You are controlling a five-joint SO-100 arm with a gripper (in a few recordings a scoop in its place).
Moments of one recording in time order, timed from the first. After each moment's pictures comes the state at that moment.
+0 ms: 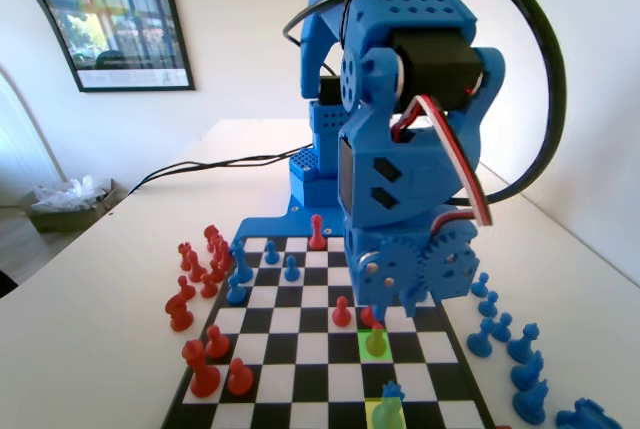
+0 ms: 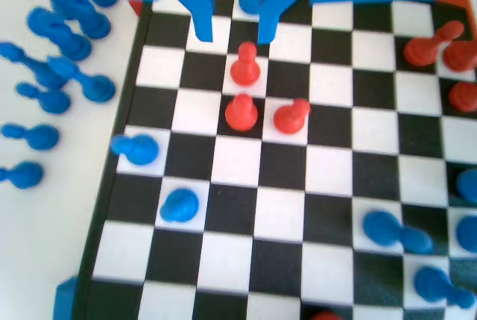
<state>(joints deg) -8.3 68.4 94.3 59.9 -87.7</state>
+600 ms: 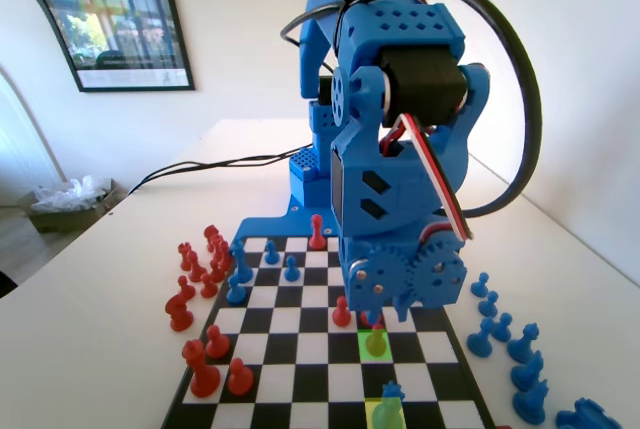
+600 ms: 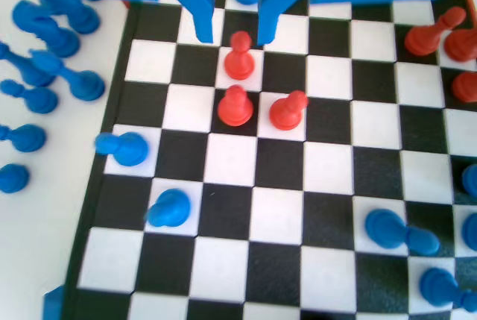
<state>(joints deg) -6.9 67.1 95.4 57.1 -87.7</state>
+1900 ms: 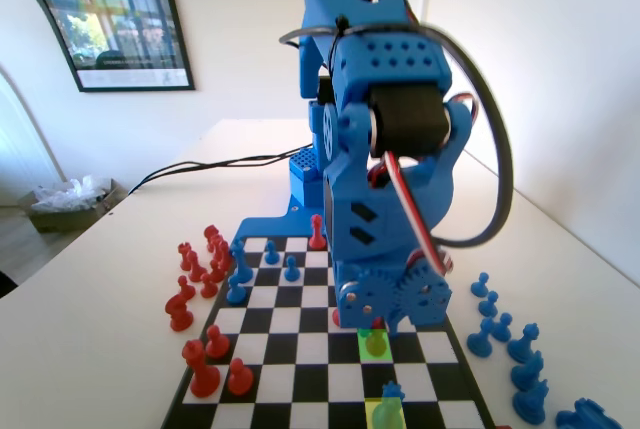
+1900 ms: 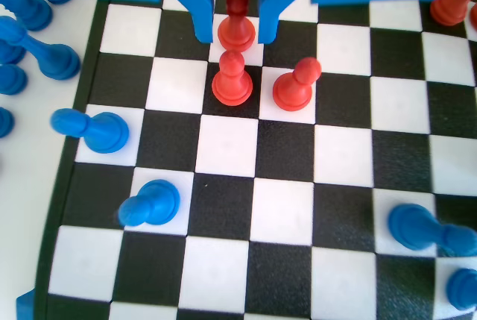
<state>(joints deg) -7.2 63.5 96.8 53.3 -87.7</state>
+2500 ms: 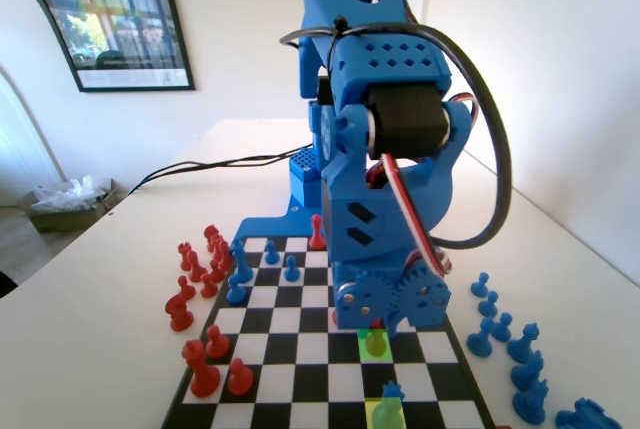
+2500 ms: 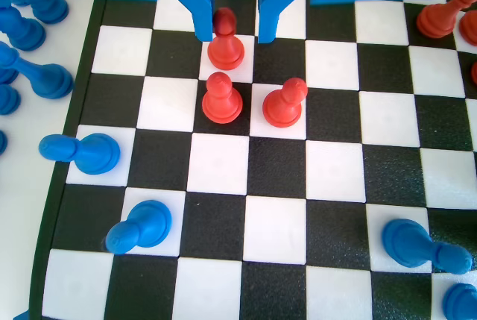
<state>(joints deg) -6.1 63.5 95.3 53.4 -87.7</state>
